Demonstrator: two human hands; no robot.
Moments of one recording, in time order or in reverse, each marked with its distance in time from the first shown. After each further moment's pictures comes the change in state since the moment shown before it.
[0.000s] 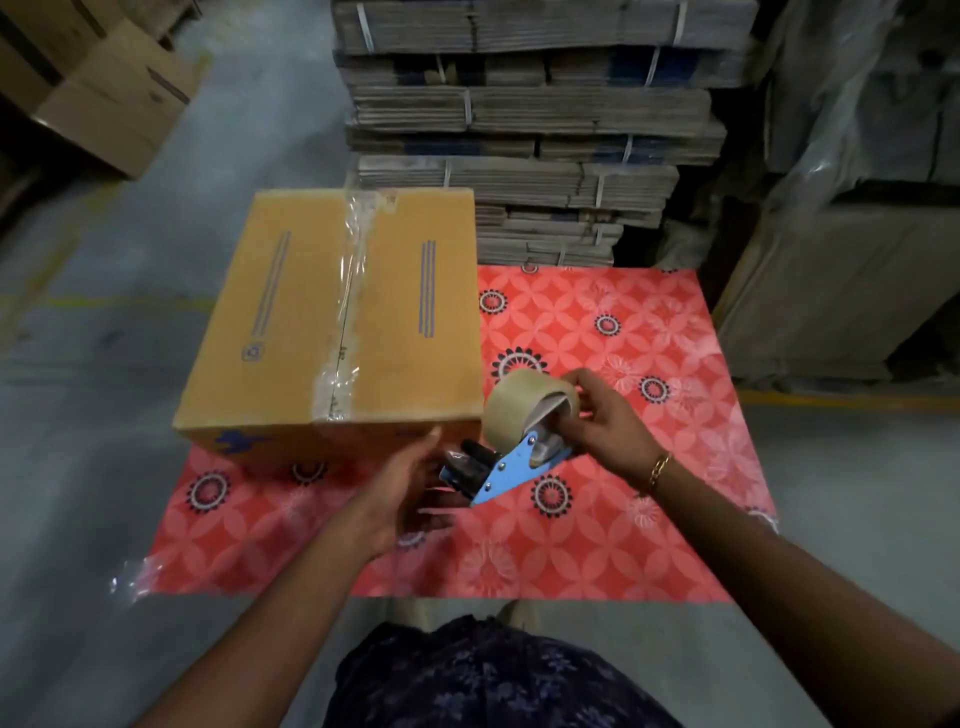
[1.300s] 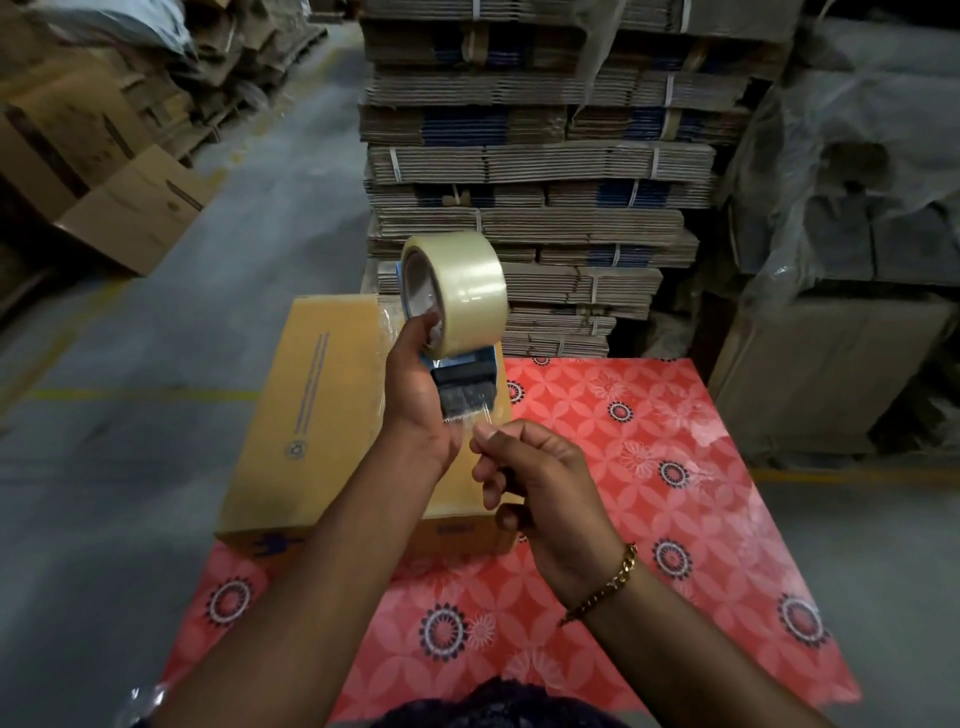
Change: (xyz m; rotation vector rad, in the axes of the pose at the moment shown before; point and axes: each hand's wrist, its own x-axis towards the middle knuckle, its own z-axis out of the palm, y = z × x) left_hand -0.044 0.176 0.016 -0.450 -0.128 0.664; right_hand -0.019 -0.185 0.113 0.678 0.138 0.124
